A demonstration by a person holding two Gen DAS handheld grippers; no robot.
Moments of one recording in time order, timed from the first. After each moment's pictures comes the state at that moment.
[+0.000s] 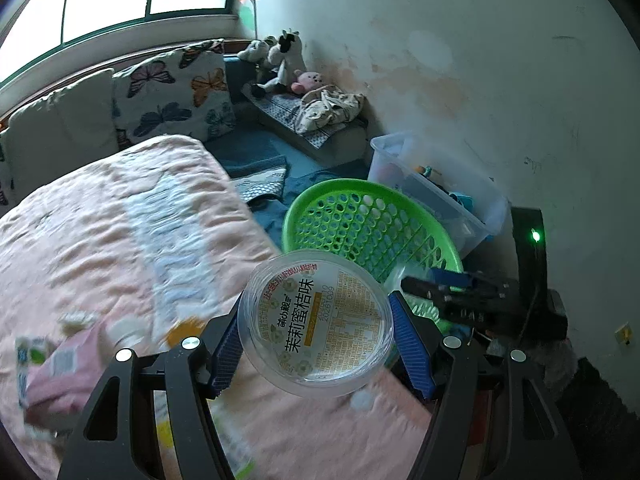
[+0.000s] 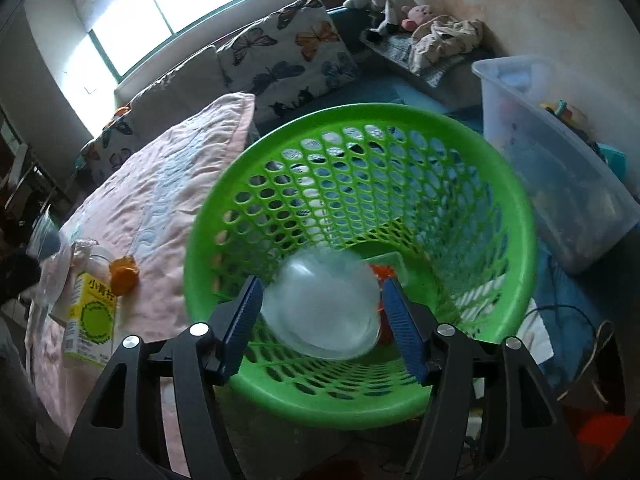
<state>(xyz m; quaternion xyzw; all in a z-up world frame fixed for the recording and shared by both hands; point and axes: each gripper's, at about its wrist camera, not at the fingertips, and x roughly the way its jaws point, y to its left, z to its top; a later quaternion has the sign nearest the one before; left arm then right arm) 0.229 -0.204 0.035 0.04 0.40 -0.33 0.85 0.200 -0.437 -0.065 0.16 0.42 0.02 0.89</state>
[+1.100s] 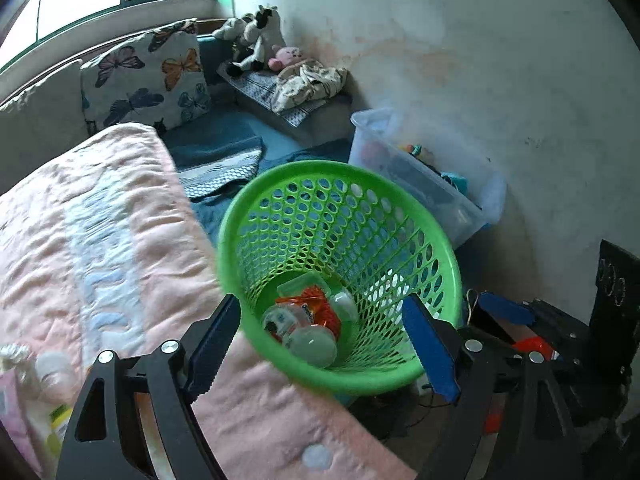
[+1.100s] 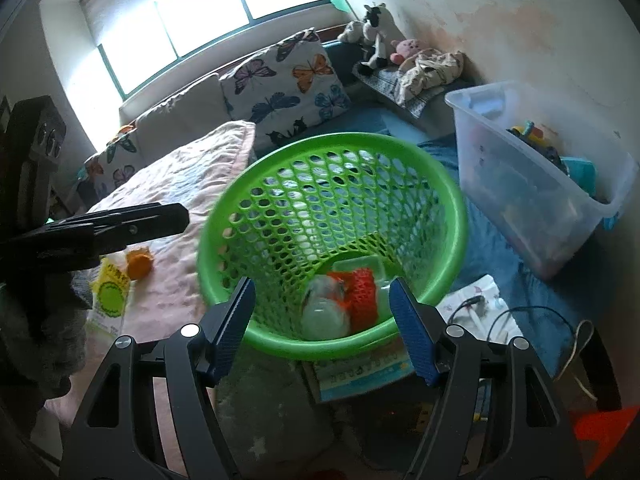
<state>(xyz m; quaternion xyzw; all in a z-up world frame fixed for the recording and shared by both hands) 0.244 -0.265 0.008 0.05 0.43 -0.34 0.84 0.132 -0.447 -0.037 0.15 0.36 0.01 0.92</state>
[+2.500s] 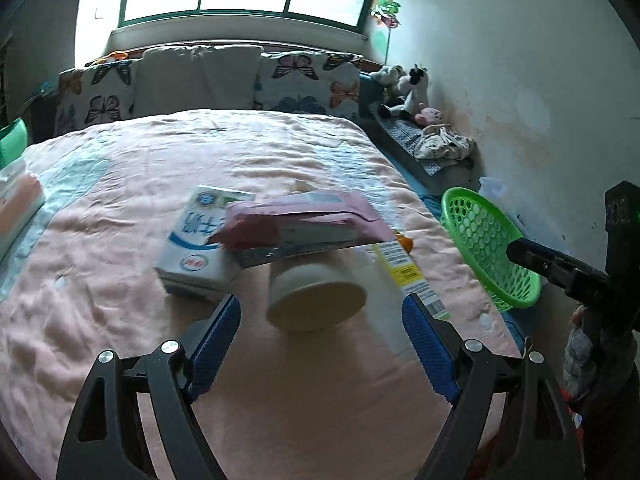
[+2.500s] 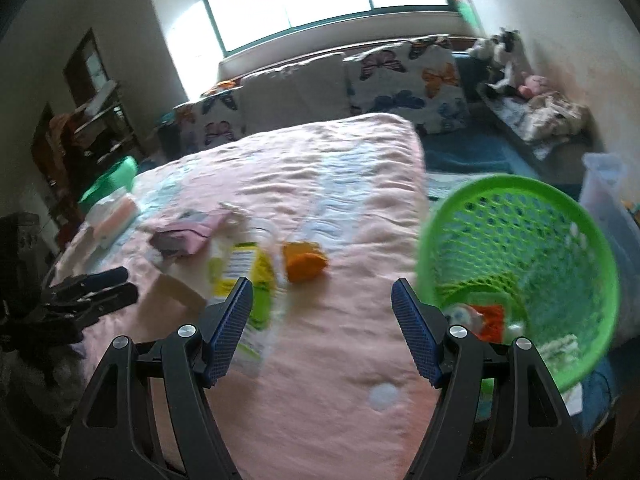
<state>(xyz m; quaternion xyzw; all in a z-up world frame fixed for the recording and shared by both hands) 0.151 -0.001 0.005 -0.06 0.39 -0.14 0.91 0.171 -0.278 0.007 0.07 0.36 0.19 0.91</state>
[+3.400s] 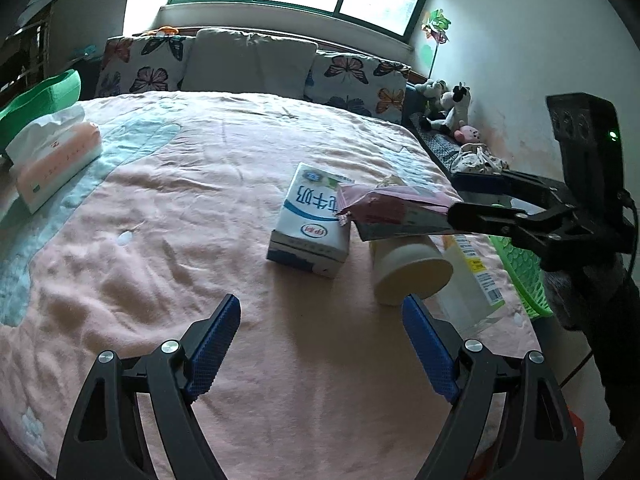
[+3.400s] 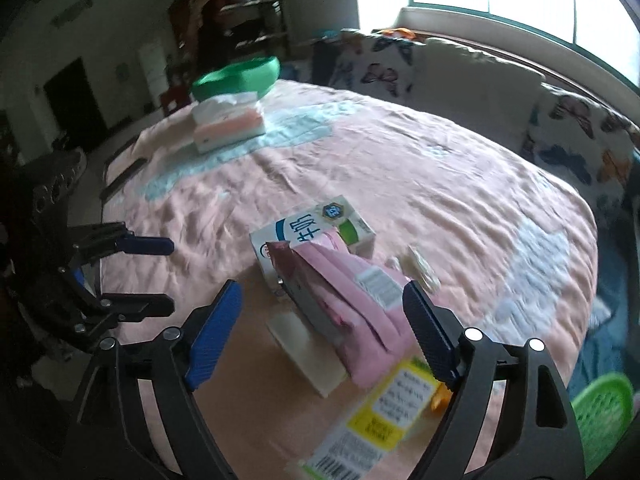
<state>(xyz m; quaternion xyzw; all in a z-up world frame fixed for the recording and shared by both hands) 0.132 0.082 -0.008 -0.10 0.40 -0.09 0.91 0.244 -0.105 0.017 -0.14 0.37 0.43 0.81</state>
